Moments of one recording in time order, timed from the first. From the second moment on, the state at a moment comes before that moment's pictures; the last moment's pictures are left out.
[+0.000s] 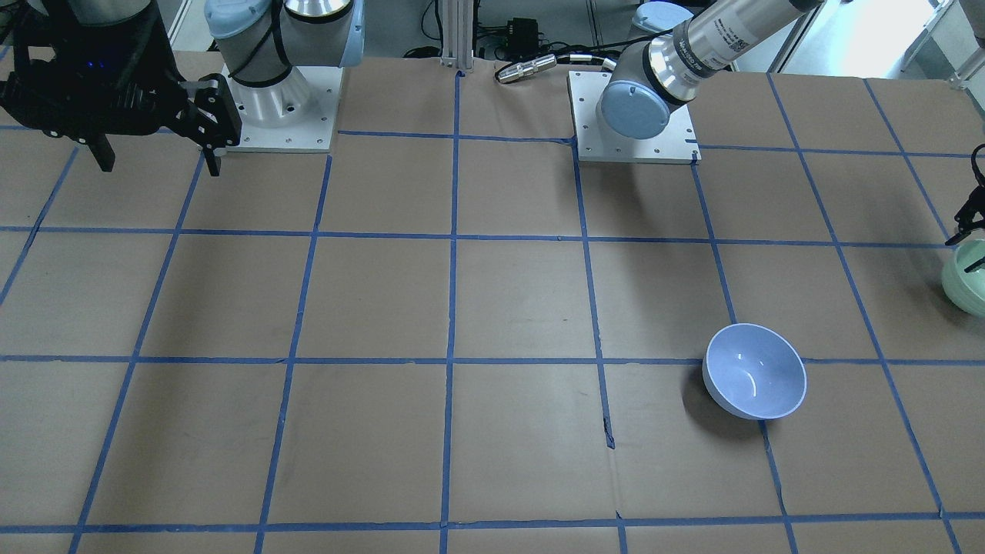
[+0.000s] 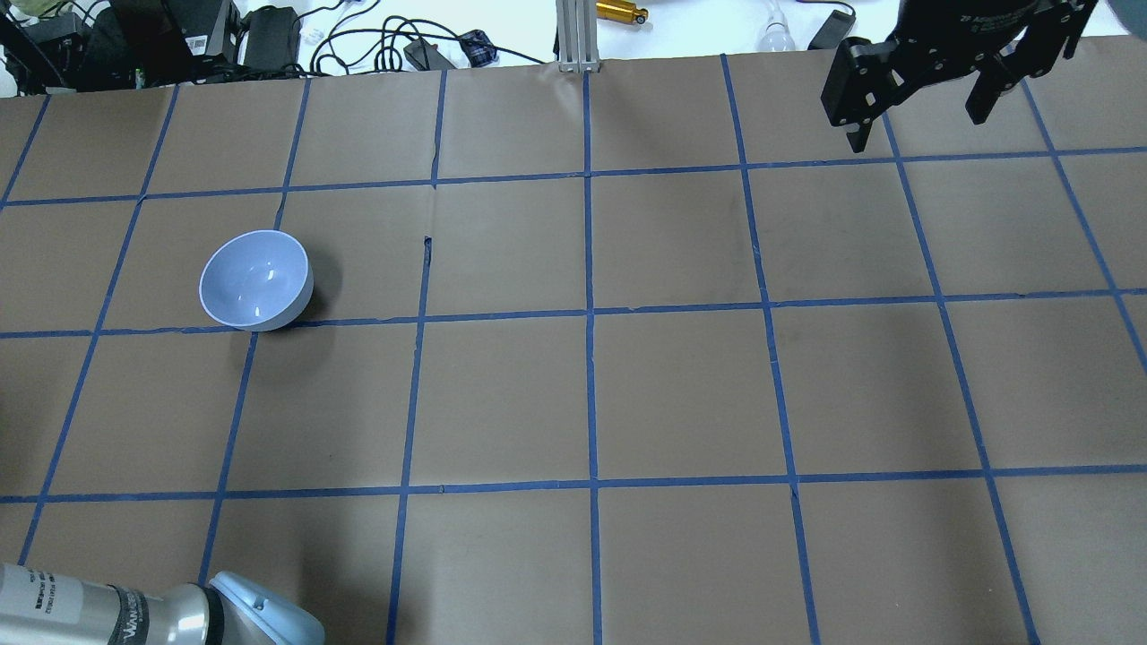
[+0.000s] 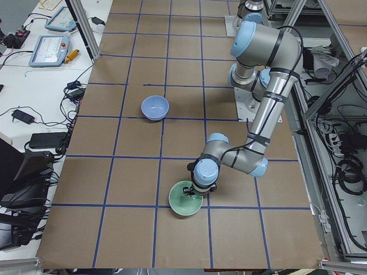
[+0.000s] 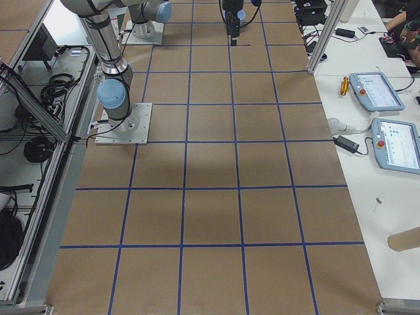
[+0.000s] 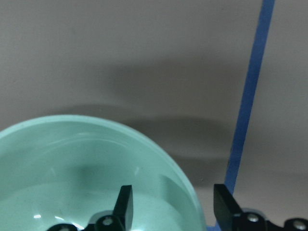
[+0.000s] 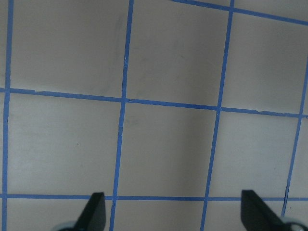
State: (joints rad) left arm -0.40 -2.09 -1.65 -0.95 1.56 2.58; right arm 1.60 -1.53 1.37 -1.45 -1.74 -0.09
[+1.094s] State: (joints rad) left arm -0.39 -2.08 -1.65 -0.95 1.57 2.58; right arm 1.60 -1.53 1.37 -1.45 -1.74 -0.09
